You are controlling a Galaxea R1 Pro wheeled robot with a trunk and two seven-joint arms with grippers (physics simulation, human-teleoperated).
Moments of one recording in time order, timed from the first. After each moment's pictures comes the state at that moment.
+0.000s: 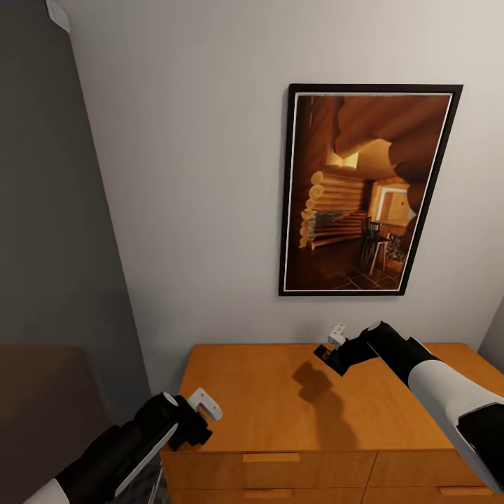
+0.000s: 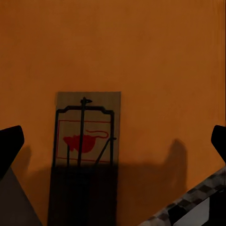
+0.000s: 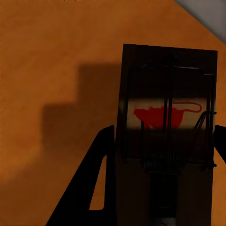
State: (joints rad) left arm -0.49 0.23 -0.71 -1.22 0.18 0.93 -0.11; right arm -1.00 -0.23 0.47 -0.38 0.20 0.36 0.88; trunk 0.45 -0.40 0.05
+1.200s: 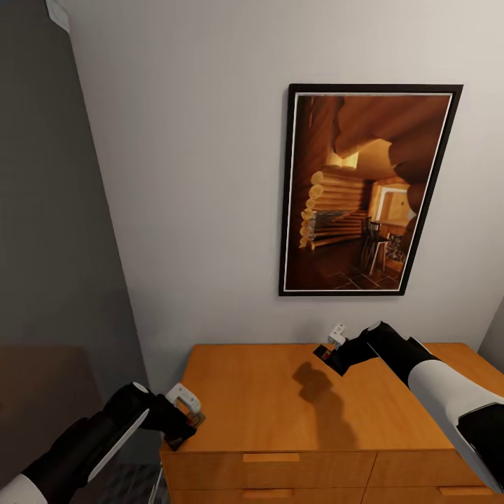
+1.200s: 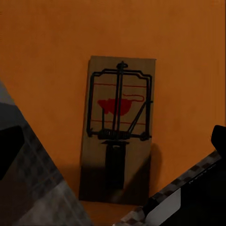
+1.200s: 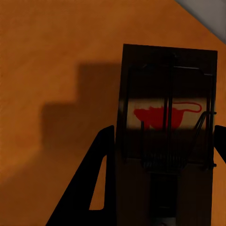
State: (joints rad) left arm -0.49 0.33 -0.58 -1.21 0.17 0.92 -0.37; right arm -1.00 -0.23 0.47 -0.38 0.20 0.36 0.88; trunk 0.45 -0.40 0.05
